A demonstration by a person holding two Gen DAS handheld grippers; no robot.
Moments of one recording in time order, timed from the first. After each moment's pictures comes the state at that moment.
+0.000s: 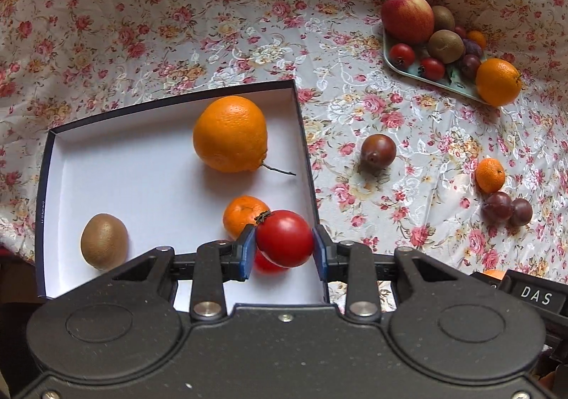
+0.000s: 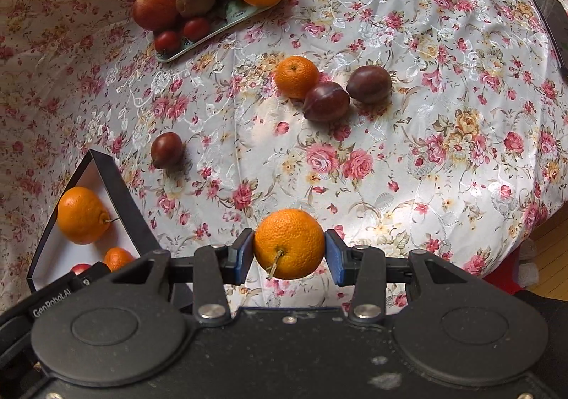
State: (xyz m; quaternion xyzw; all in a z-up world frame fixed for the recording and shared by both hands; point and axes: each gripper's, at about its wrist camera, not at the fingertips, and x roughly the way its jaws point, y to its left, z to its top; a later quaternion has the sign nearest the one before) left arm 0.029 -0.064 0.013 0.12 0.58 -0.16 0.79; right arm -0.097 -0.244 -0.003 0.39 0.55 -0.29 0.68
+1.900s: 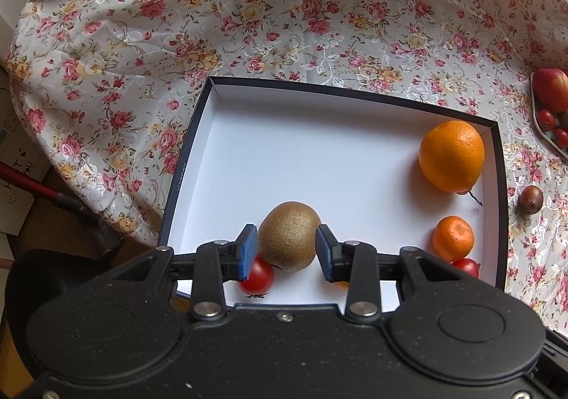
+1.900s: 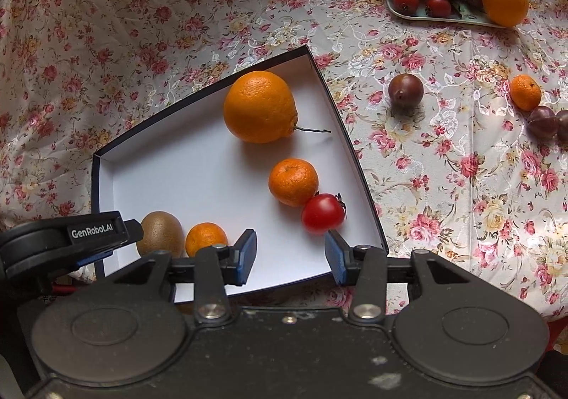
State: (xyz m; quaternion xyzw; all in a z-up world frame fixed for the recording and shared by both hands) left arm 0.080 0.085 0.010 0.06 0.58 -0.03 0.81; right arm -0.003 -0.094 0.016 0.28 0.56 -0.11 0.77
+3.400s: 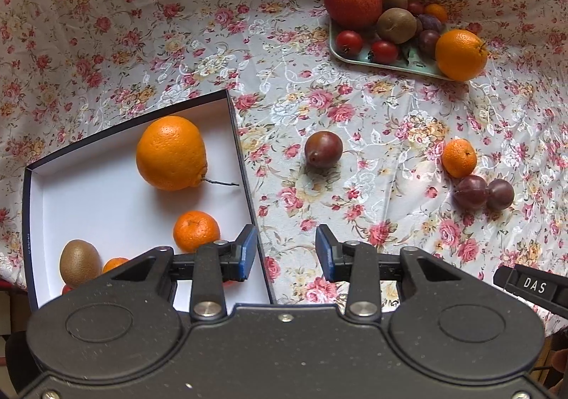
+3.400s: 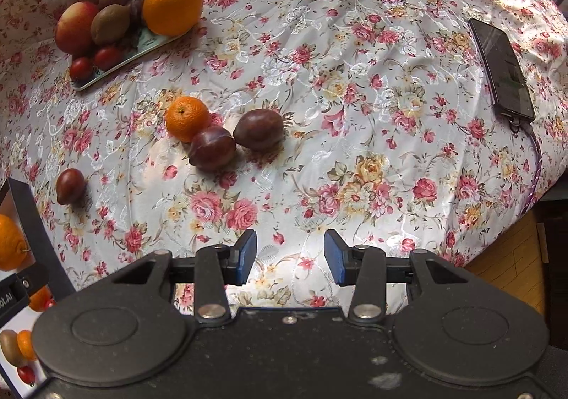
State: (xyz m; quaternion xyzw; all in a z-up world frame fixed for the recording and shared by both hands) left arm 0.010 -0.130 0.008 0.17 0.56 -0.20 0.78; right arm -0.117 -0.301 -0.010 0.31 0.58 -0.38 0.65
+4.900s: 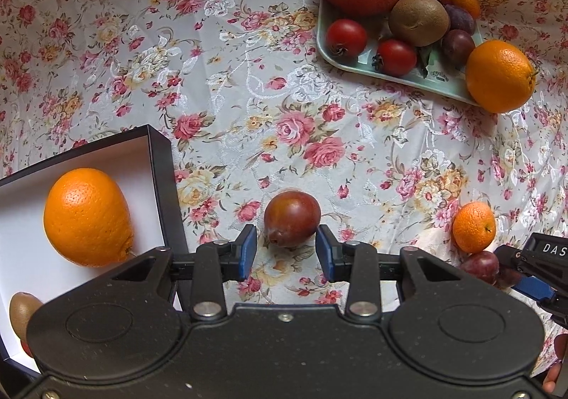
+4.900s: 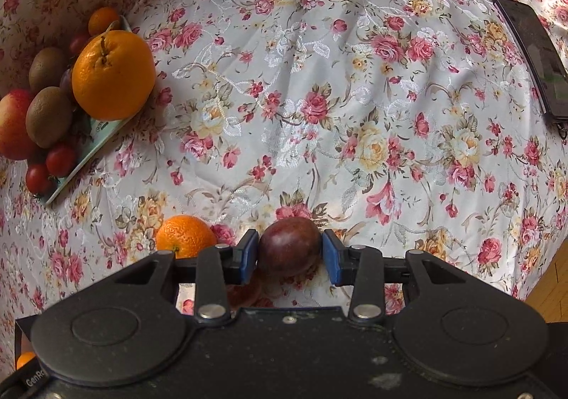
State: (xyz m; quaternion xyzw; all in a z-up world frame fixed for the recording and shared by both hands) left arm 0.088 -0.186 -0.051 0.15 0.64 -0.20 0.73; right arm -0.056 -0.380 -0.066 0.39 0.55 -0.42 0.61
